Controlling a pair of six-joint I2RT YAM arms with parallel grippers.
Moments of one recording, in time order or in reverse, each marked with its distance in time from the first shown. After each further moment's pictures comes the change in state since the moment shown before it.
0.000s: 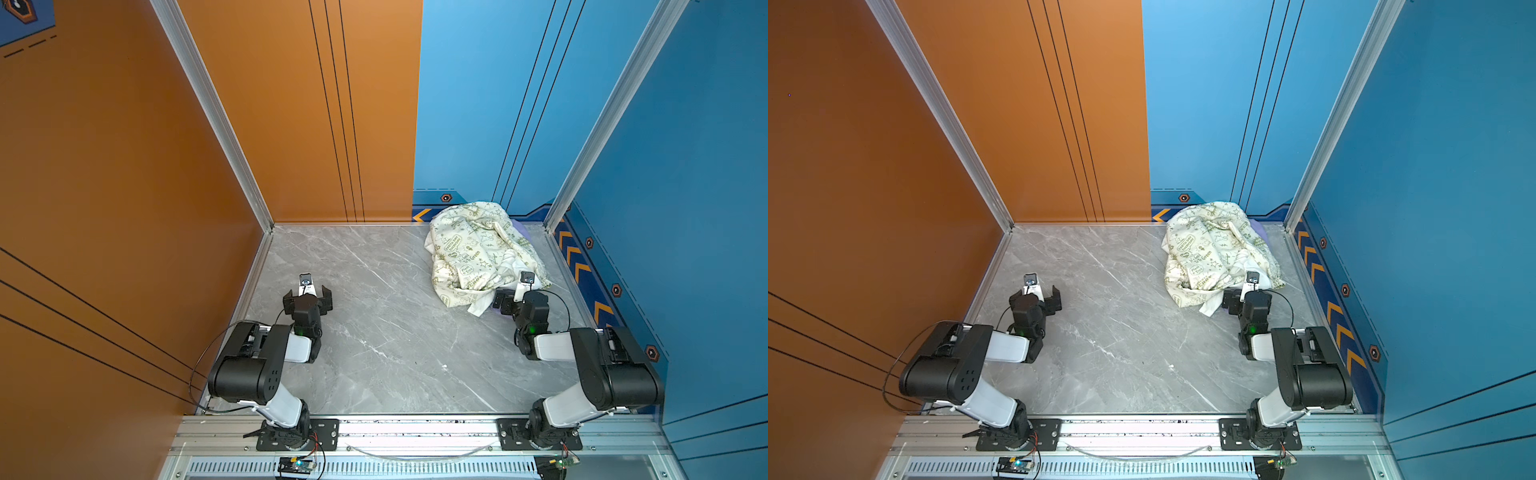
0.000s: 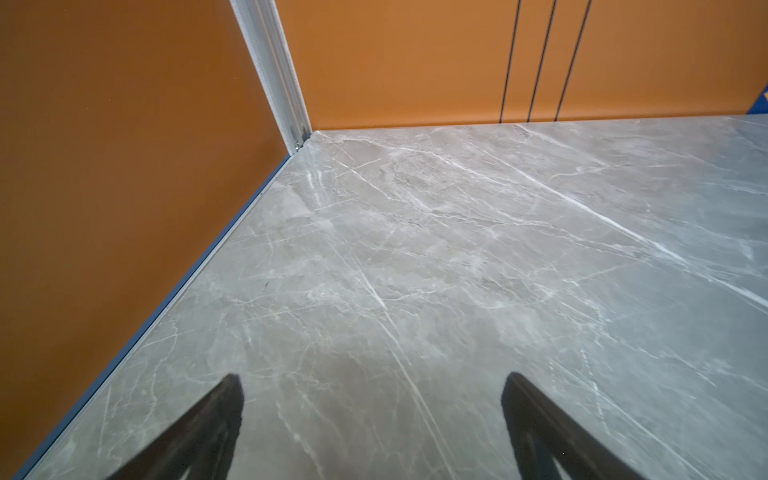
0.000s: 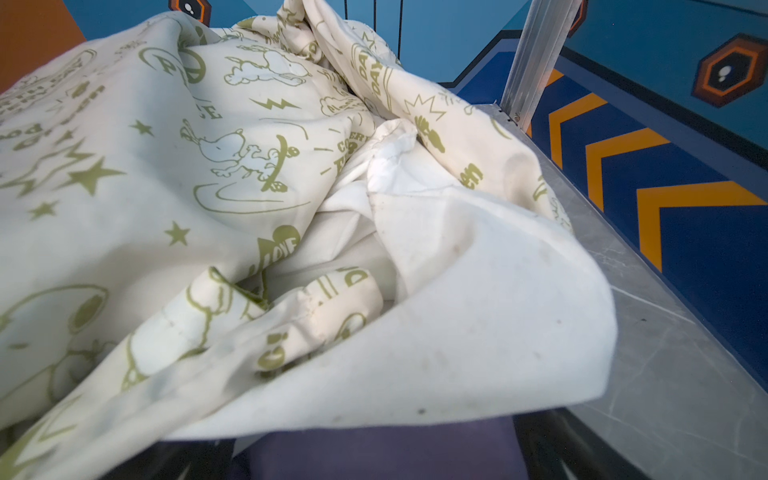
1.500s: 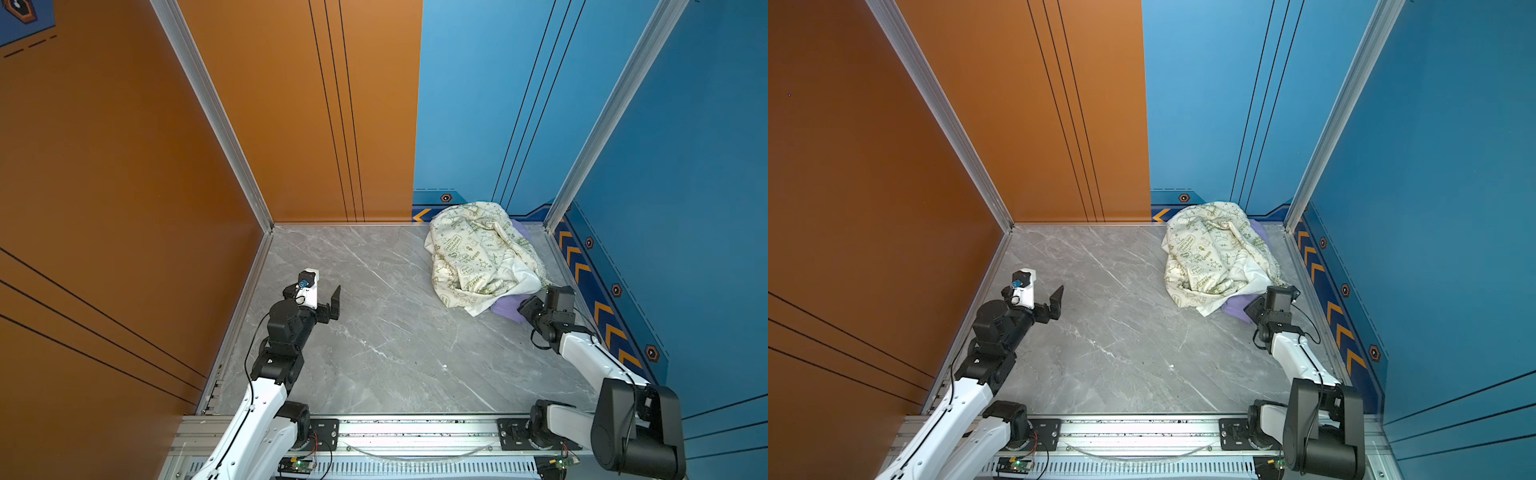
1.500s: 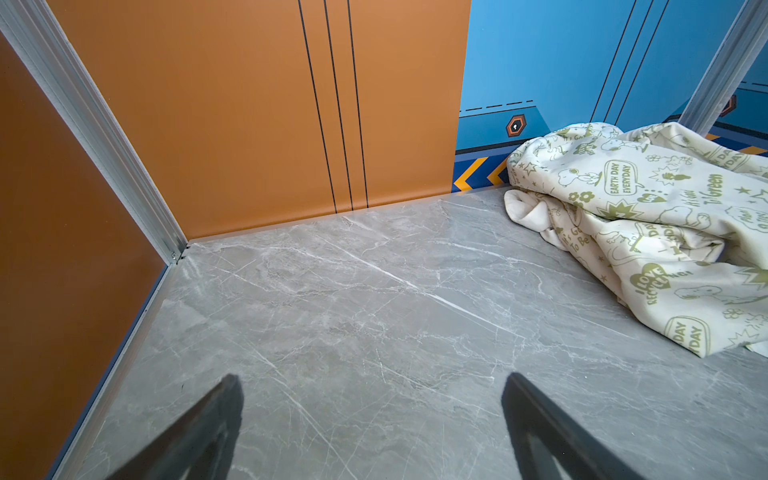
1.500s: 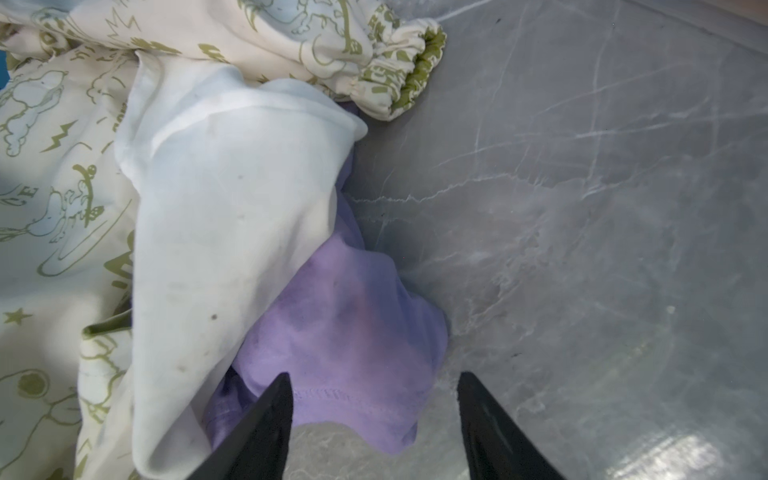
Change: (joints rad) left arm -0.075 -0.870 0.097 -0.842 0.406 0.058; right arm -0.188 -0.324 0.164 -0.917 -0.147 0.632
